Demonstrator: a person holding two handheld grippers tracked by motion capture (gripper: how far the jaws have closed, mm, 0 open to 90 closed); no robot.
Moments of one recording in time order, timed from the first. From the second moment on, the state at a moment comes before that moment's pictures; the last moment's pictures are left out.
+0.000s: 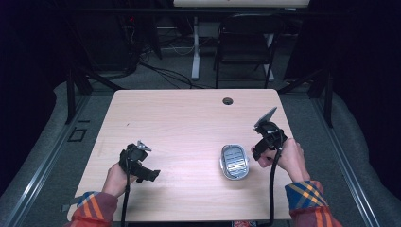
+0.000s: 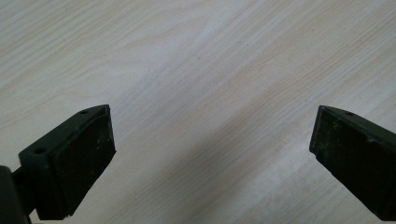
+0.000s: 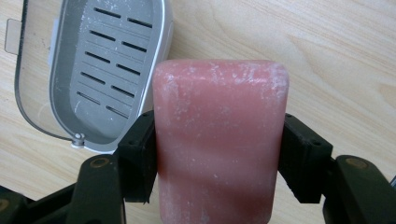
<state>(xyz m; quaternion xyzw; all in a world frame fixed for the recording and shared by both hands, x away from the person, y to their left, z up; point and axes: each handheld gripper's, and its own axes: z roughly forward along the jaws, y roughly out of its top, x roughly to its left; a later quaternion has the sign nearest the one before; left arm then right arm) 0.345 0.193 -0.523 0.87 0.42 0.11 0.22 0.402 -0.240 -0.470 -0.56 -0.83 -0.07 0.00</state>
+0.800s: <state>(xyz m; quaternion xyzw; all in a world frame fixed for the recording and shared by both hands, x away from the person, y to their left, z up) 0.345 0.193 -0.523 0.87 0.42 0.11 0.22 0.405 -0.225 -0.463 -0.54 -0.84 -0.08 0.01</state>
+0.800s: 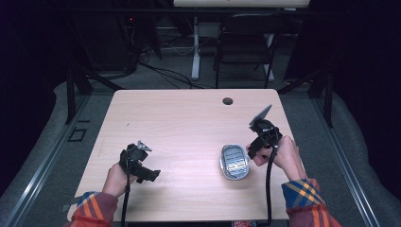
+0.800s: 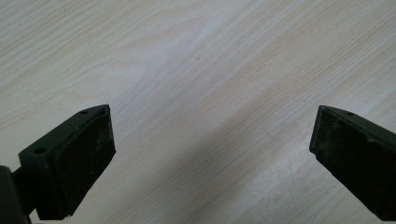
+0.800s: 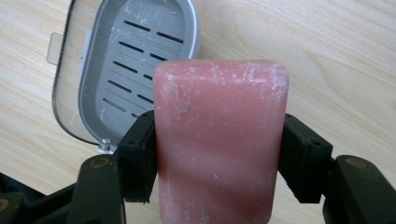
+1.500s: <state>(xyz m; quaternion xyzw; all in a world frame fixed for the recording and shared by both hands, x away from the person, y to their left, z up) 0.344 0.192 -0.524 0.88 0.42 0.11 0.22 0.405 -0.196 -0.460 -0.53 -0.85 -0.08 0.01</state>
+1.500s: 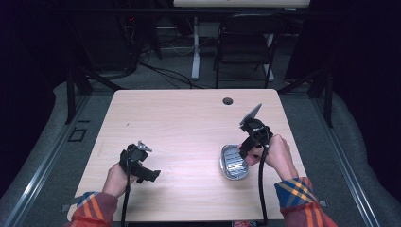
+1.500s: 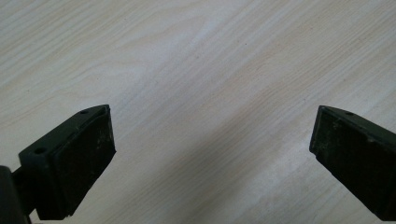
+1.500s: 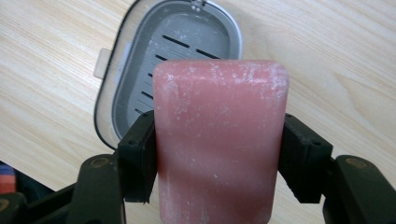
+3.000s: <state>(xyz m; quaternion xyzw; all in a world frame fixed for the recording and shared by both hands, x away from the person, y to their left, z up) 0.343 0.189 -0.525 0.88 0.41 0.11 0.21 0.417 -0.170 -0.495 -0.55 -0.83 -0.08 0.05</state>
